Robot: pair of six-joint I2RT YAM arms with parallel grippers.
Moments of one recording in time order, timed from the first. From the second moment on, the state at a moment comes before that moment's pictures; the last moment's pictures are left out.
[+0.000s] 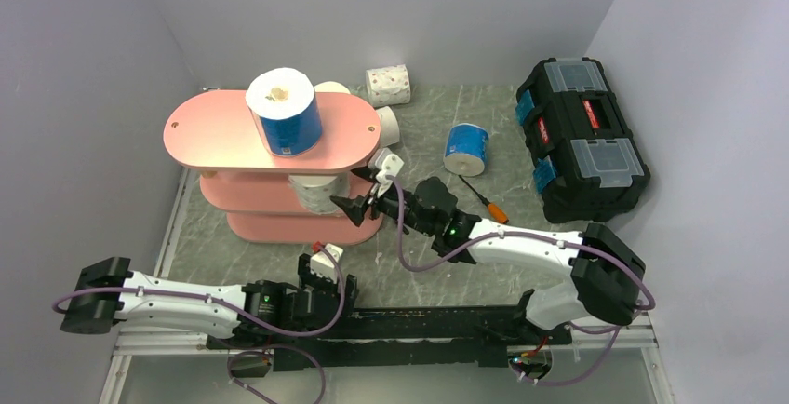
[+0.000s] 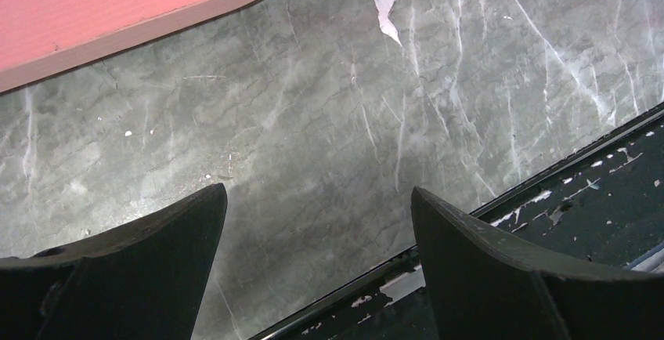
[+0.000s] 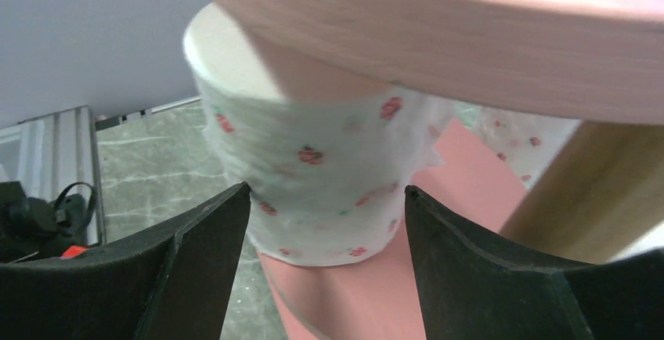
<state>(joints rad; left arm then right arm) -1.54 0.77 0.24 -0.32 -0.76 -0.88 1.05 1.39 0.80 0.68 -0.04 -0.02</state>
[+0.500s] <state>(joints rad) -1.54 0.79 0.24 -0.31 -0.77 -0.88 0.99 1.43 0.80 0.73 -0.15 -0.01</state>
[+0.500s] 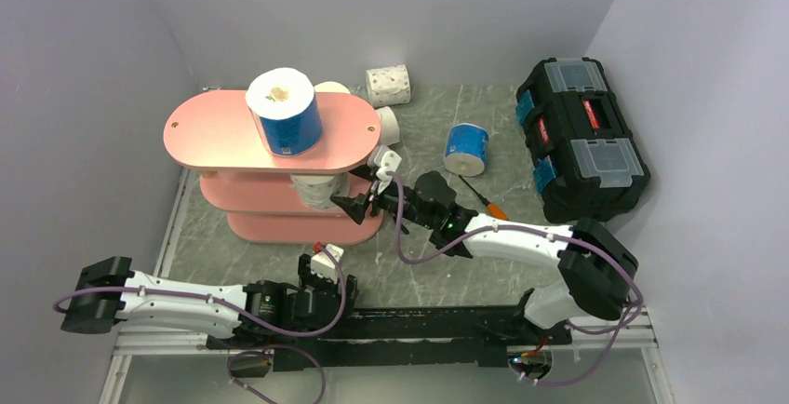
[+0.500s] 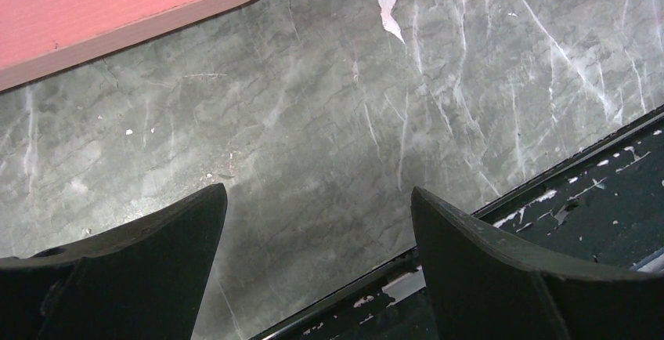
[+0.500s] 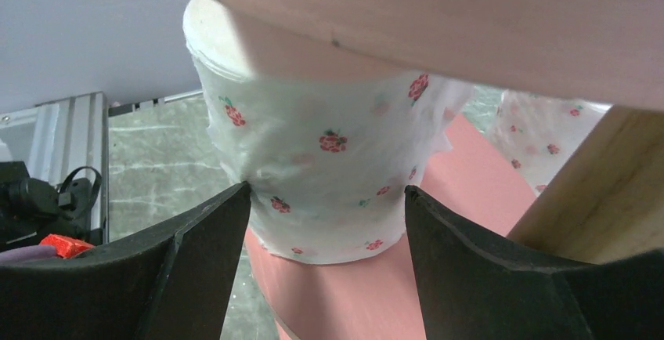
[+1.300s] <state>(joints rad) -1.55 0.82 0.25 -0.32 -0.77 -0.89 0.94 1.64 0.96 0.86 -0.42 0.00</state>
